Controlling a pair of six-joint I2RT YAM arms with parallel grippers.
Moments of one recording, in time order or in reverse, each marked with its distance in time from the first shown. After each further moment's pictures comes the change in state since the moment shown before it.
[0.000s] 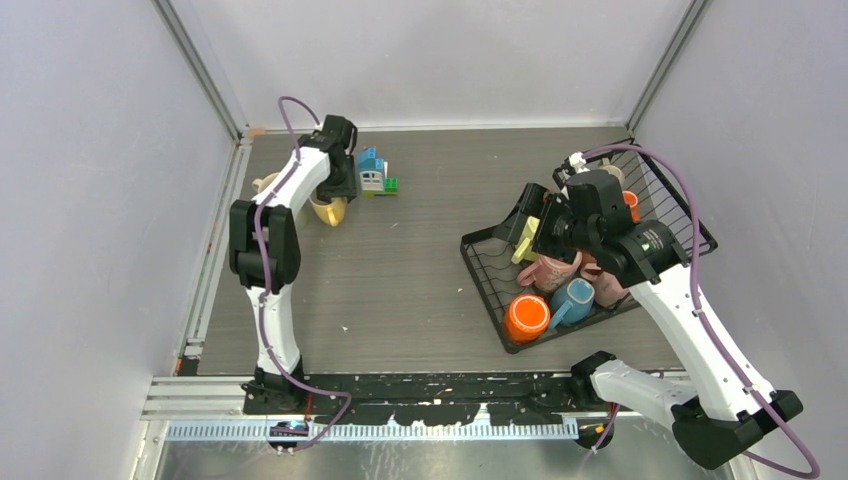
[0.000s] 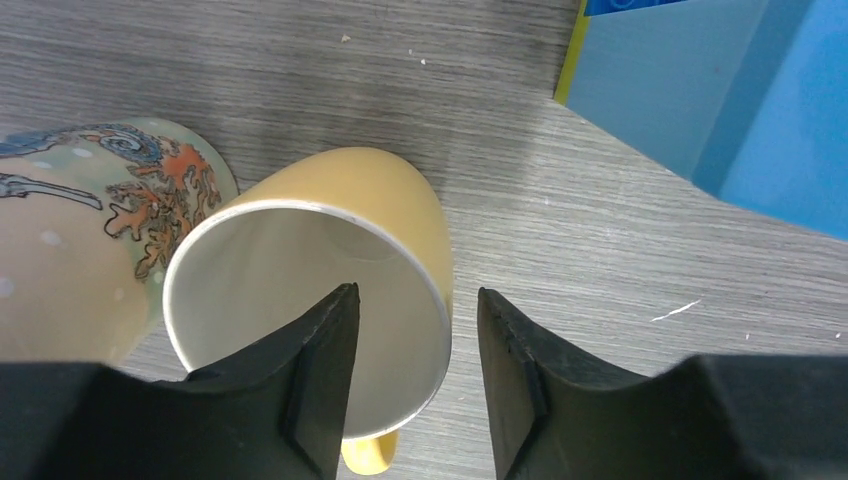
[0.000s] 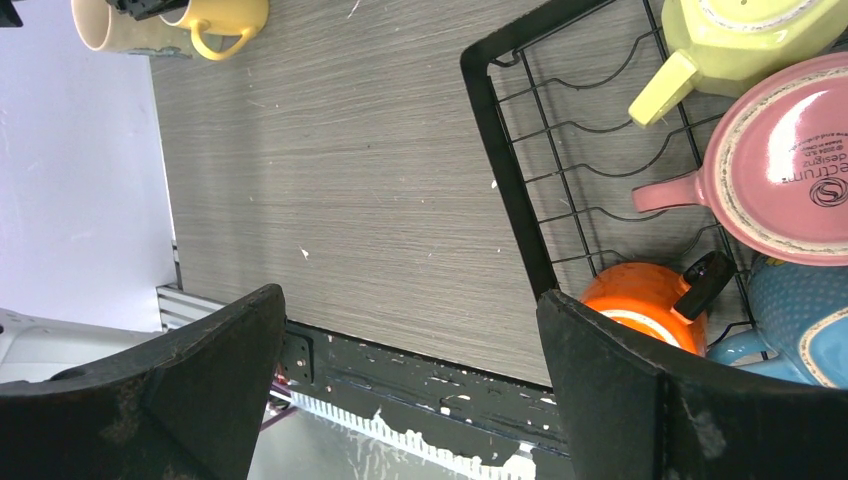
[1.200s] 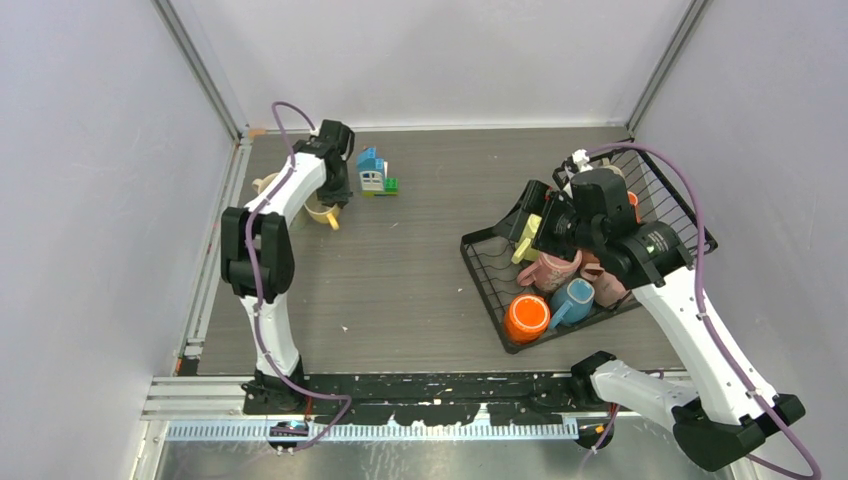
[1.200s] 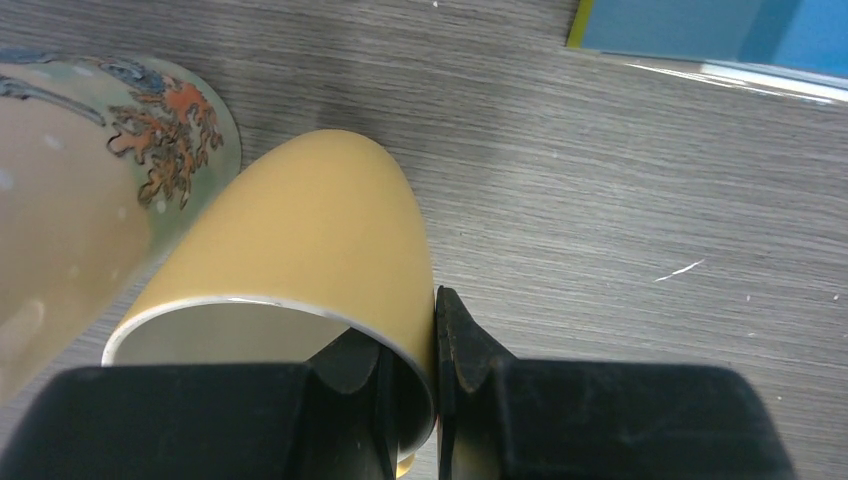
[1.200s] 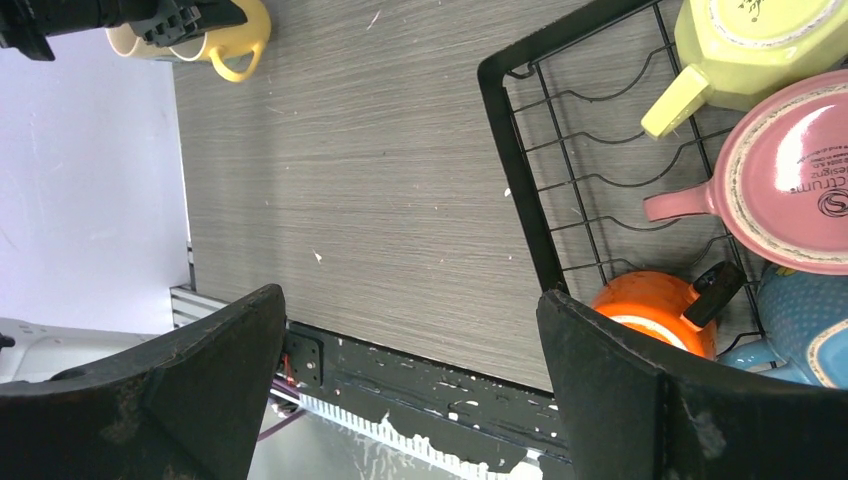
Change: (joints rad) left arm -0.012 -0.104 -0.103 0.013 0.000 -0.036; right arm 0.000 -0.007 0.017 0.012 -0.009 0.001
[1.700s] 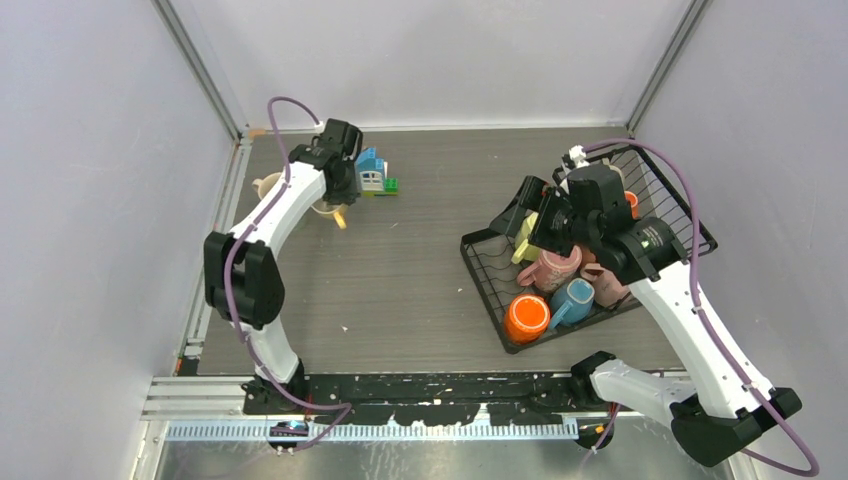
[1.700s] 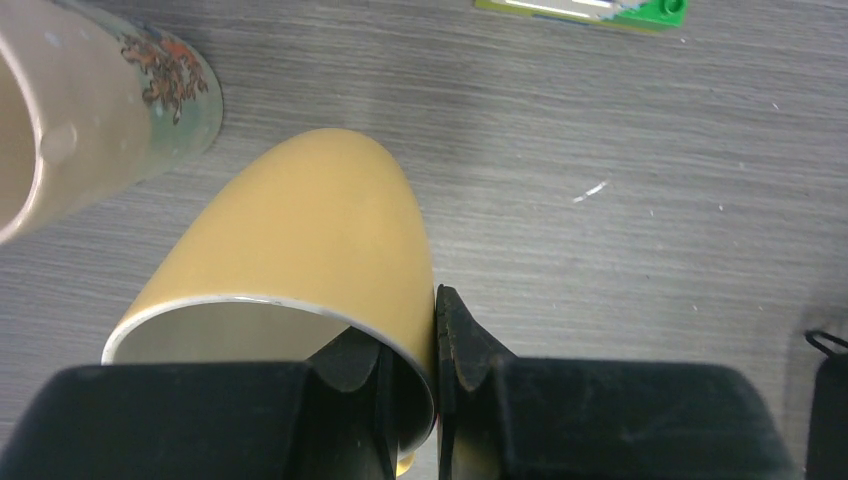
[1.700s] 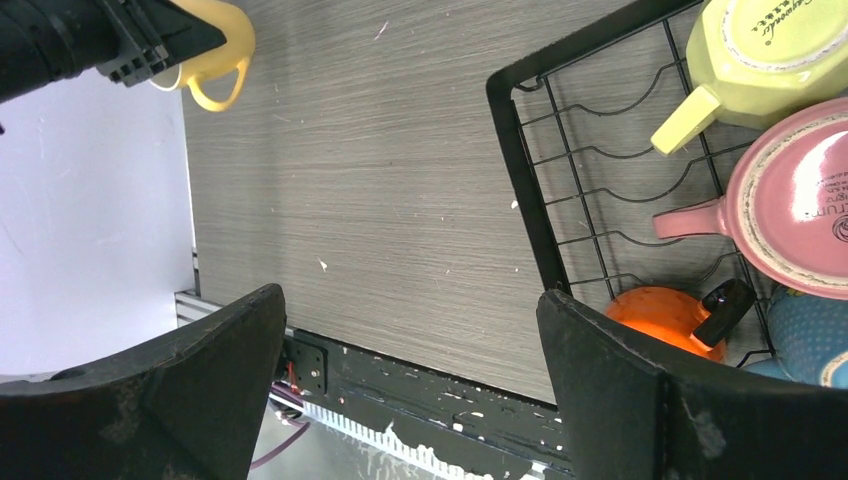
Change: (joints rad) left arm -0.093 -0.218 -0.100 -0.006 -0.018 -0.049; right arm 0.000 0.021 0.003 0.034 -0.002 0.000
